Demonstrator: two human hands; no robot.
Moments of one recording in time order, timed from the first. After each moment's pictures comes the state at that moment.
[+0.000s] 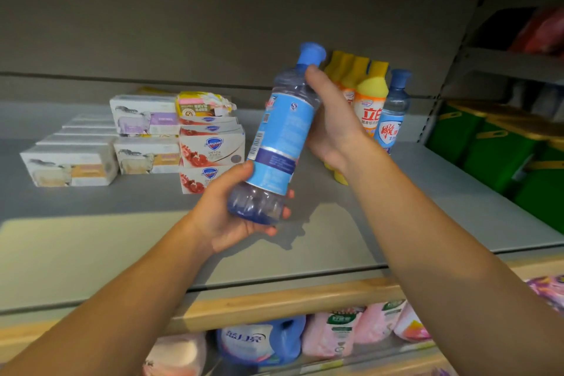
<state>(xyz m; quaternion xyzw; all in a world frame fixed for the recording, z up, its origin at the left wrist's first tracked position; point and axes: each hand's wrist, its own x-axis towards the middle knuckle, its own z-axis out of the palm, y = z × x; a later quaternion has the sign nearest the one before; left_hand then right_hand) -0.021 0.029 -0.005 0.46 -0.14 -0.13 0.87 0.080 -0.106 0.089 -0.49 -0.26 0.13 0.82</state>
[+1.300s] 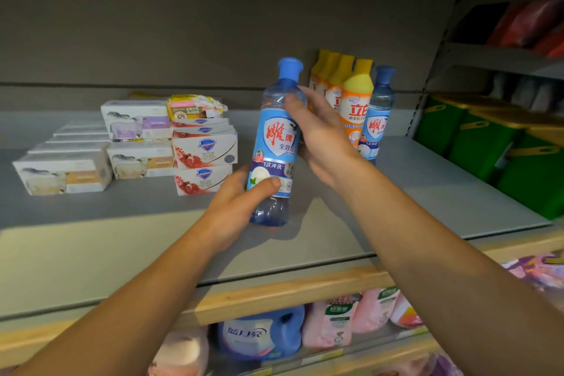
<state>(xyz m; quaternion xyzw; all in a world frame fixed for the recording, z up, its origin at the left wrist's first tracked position) -0.012 0.015 -0.019 0.67 -0.08 0.11 0.73 0.056 -0.115 0.067 -0.63 -0.19 0.00 0.75</state>
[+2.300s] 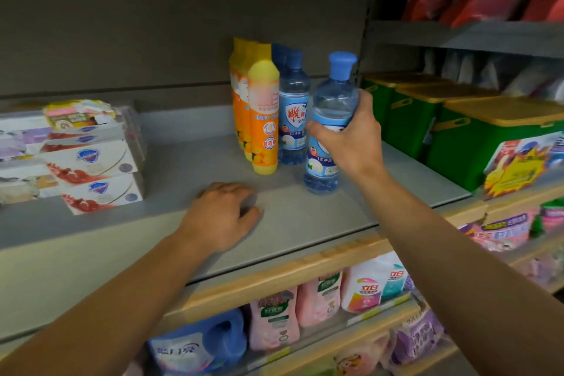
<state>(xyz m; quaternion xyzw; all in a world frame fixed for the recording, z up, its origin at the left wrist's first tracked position) 0.041 -0.081 -0.040 0.98 -0.13 0.14 0.09 0.095 -0.309 0.039 -0.78 -0.10 -0.31 0.53</state>
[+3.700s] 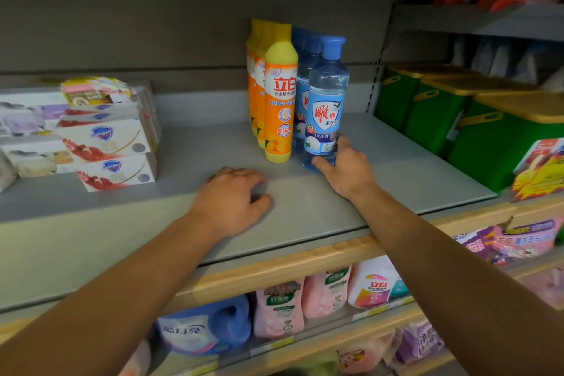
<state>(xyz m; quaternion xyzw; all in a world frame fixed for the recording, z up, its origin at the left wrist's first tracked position) 0.043 -0.082 -0.041 0.98 -0.09 0.13 0.11 0.131 -0.306 -0.038 -0.92 -0.08 -0.14 0.35</state>
